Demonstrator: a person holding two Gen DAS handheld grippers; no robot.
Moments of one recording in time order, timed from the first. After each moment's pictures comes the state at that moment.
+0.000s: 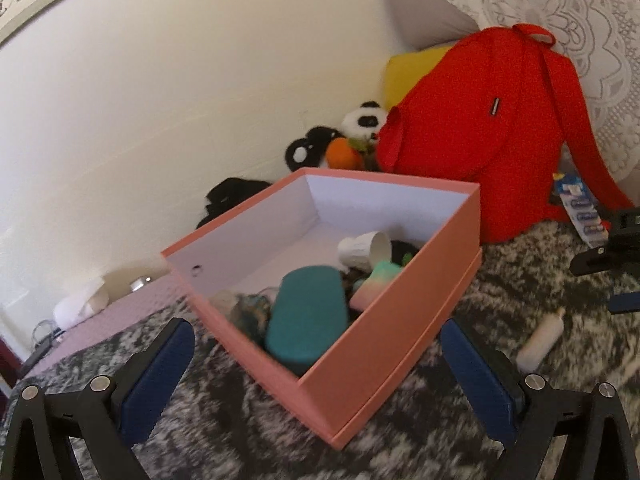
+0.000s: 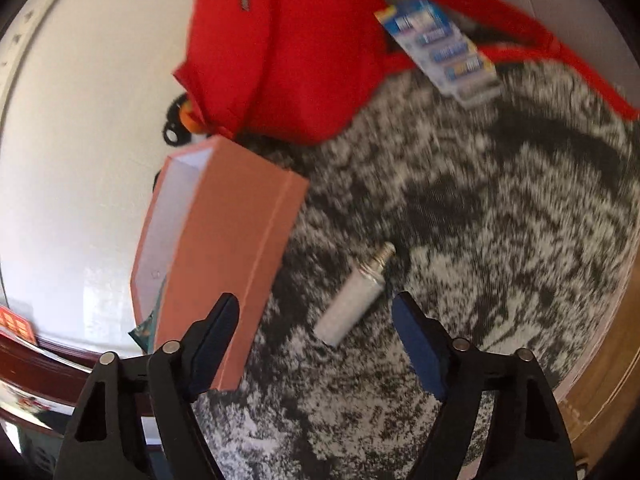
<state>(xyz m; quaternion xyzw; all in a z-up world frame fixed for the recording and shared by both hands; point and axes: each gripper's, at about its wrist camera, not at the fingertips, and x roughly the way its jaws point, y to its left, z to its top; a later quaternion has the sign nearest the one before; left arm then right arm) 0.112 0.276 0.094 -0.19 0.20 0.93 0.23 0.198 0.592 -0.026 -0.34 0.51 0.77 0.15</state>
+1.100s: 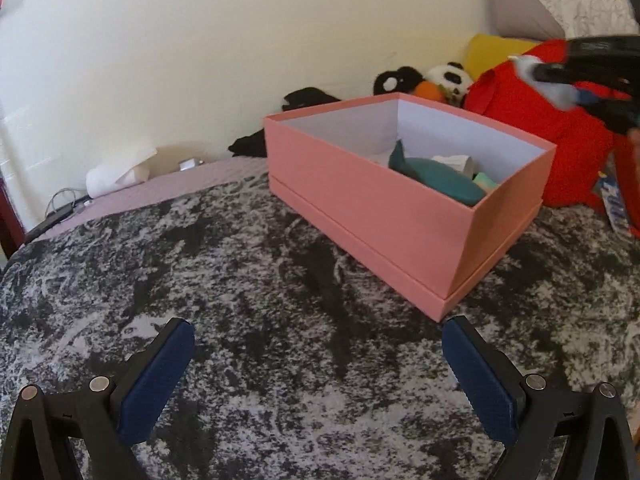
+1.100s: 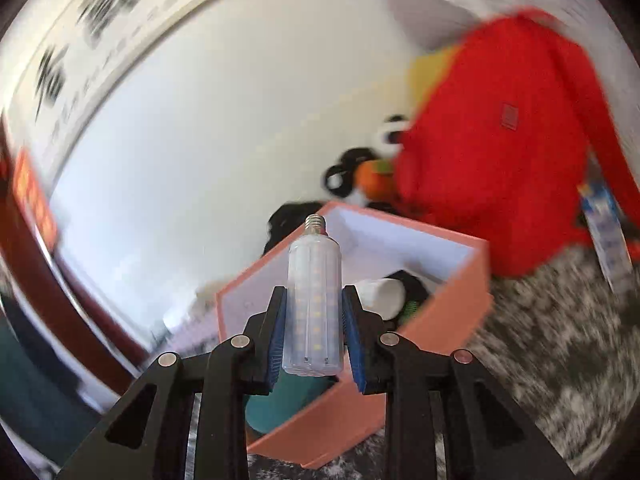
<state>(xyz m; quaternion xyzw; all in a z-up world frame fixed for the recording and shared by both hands) 0.098 0.133 0.044 -0.29 0.09 0.94 0.17 0.088 0.441 0.104 -0.20 0.26 0.94 0.06</state>
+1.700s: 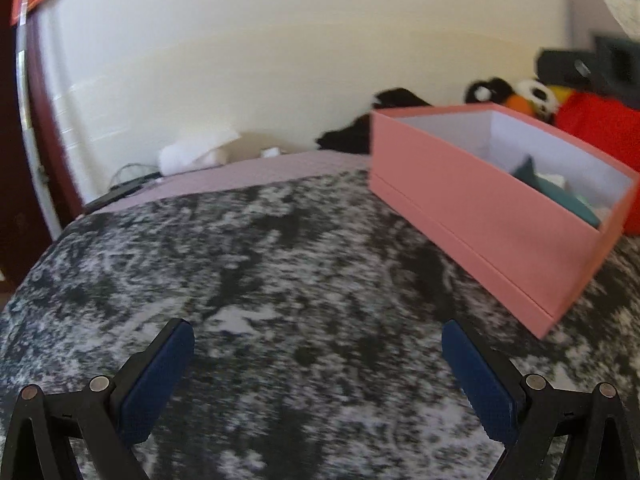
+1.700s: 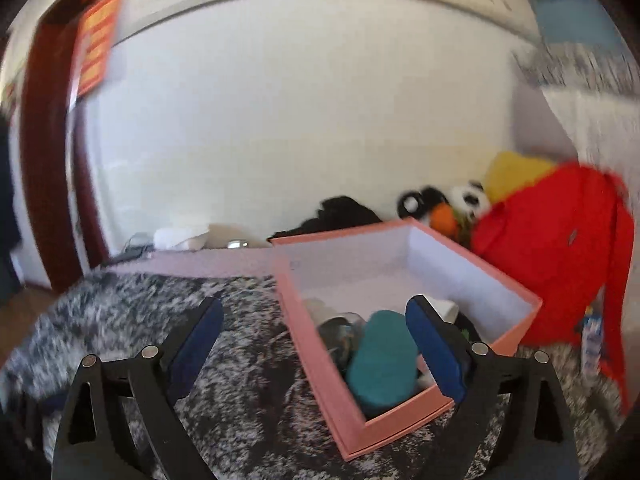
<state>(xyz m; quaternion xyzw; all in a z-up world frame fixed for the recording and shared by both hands) 0.064 0.061 0.044 -0.28 0.05 0.96 0.07 0.076 0.231 0.107 -0.19 0.00 0.98 0.06</state>
